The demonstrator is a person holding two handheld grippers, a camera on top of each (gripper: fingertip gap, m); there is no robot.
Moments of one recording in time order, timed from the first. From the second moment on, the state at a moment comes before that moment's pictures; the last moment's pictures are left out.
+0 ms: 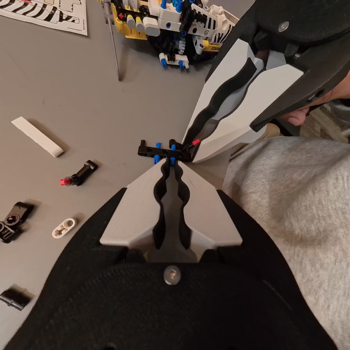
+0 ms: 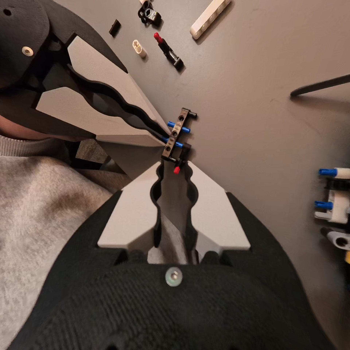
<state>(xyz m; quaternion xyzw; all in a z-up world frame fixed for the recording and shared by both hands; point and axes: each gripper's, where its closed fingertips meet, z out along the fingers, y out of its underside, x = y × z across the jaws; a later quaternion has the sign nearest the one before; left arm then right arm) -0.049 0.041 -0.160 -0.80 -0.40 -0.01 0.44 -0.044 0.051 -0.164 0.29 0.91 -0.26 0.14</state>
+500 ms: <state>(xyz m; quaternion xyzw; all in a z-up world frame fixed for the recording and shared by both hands) -0.047 0.042 -0.165 -0.81 -0.40 0.00 0.42 -0.040 0.055 -0.162 0.25 0.92 -0.26 0.14</state>
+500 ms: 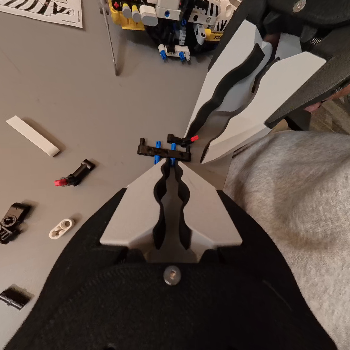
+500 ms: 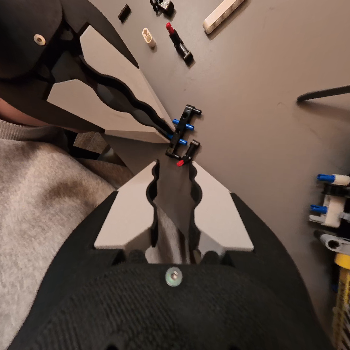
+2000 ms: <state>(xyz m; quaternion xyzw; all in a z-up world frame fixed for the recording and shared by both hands) -0.049 0.040 -0.166 -0.81 -0.41 0.02 0.41 -0.051 0.056 -0.161 0.20 0.95 -0.24 0.06</state>
